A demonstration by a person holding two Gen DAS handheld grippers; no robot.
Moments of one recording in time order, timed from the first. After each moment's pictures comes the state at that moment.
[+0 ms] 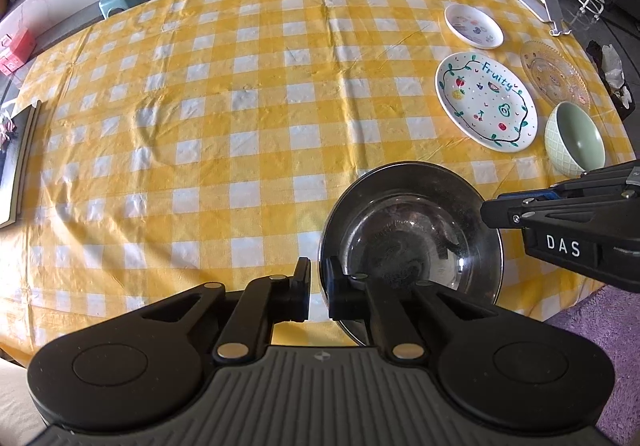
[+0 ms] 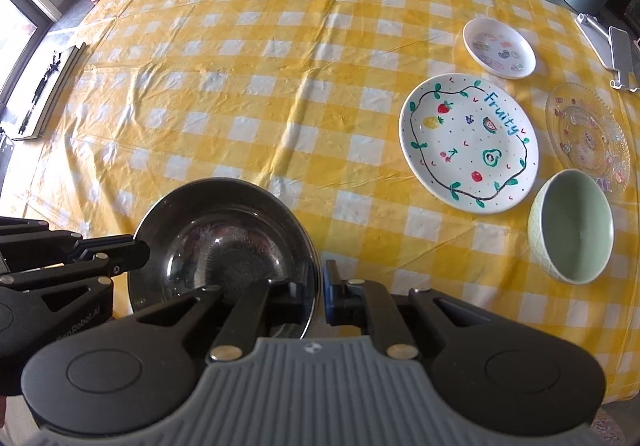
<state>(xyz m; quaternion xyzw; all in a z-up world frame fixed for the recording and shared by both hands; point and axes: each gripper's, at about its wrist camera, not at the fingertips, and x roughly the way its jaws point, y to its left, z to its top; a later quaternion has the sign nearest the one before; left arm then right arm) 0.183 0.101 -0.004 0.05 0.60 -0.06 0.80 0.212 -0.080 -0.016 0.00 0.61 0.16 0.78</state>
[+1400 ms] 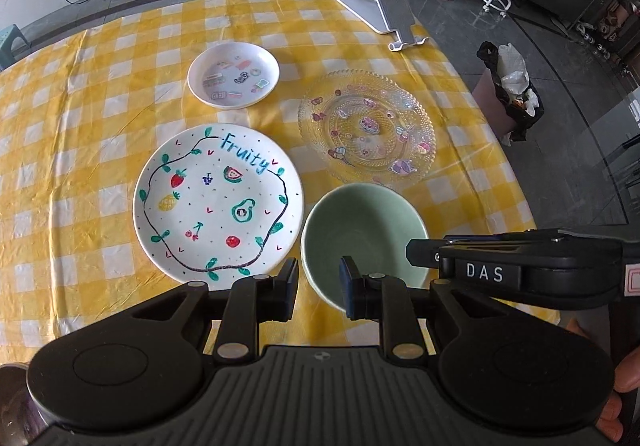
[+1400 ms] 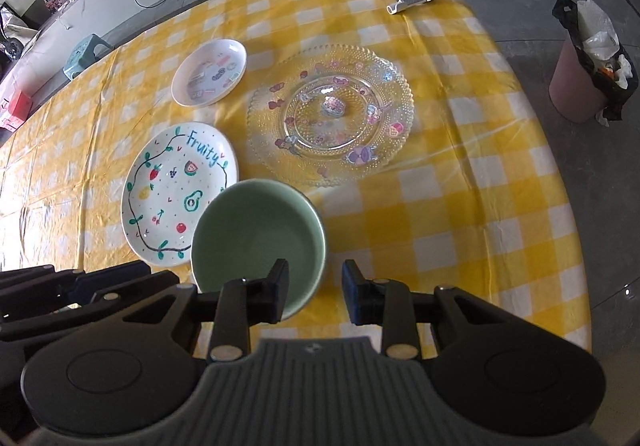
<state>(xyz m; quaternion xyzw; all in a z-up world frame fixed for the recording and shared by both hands) 0.266 -0.135 -0.042 0.01 0.58 -0.18 0.80 0.264 -0.330 -0.064 0.14 0.61 0.01 0.78</state>
